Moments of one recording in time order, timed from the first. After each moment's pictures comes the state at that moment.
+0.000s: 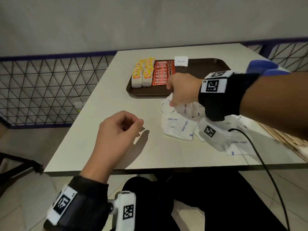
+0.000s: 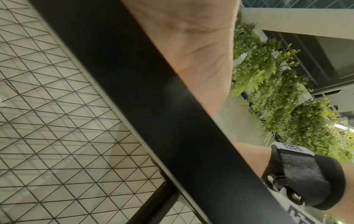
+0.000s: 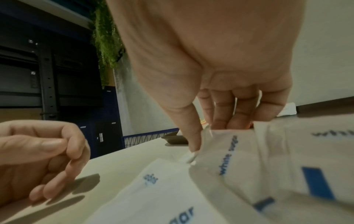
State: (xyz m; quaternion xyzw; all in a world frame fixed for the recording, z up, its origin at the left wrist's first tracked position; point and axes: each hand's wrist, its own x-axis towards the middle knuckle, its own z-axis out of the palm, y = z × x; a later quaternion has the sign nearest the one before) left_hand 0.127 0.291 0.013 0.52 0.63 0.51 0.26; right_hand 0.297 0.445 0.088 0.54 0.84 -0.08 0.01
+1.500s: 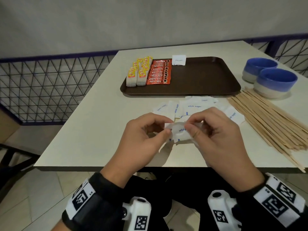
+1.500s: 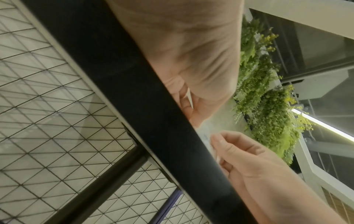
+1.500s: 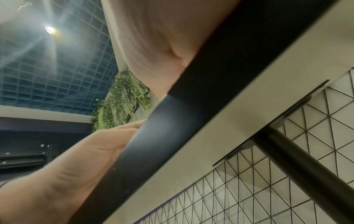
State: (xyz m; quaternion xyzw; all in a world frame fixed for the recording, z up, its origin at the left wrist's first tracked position) left_hand 0.207 0.293 0.012 0.61 0.50 0.52 0.32; right_hand 0.406 0.327 0.002 0.40 0.74 -0.24 -0.48
